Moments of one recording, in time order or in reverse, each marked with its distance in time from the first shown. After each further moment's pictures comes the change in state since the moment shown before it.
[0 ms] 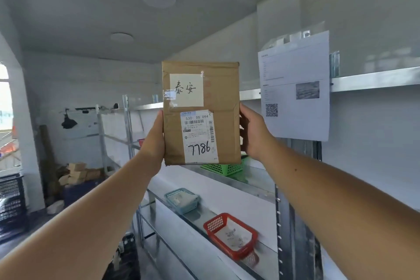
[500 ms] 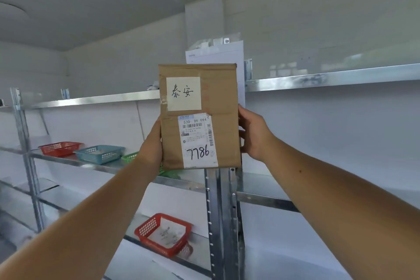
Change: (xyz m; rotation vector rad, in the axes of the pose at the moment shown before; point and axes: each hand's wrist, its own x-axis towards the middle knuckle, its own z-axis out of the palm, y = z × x) left_hand -0.022 -0.050 0.136 -0.165 -0.340 -0.097; right_hand -0.102 -0.050 -0.123 -0.154 0.284 -0.051
